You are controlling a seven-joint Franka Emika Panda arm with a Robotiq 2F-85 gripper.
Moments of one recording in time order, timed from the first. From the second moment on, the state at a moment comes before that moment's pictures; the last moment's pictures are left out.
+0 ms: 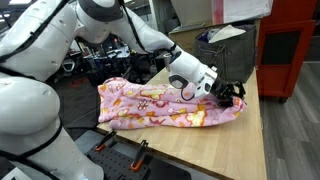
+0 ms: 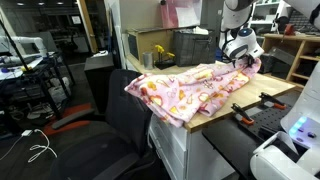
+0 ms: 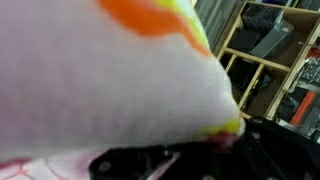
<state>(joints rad) 0.17 0.96 -0.60 -1.90 1.70 3.45 0.74</state>
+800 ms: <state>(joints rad) -0.01 0.87 -0.44 -1.95 1.74 3.45 0.69</state>
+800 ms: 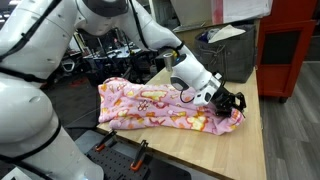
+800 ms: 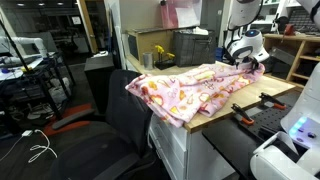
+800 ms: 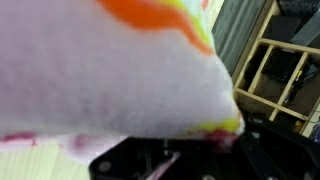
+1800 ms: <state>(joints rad) -0.13 0.60 -0.32 -2.07 1.76 3.45 0.65</state>
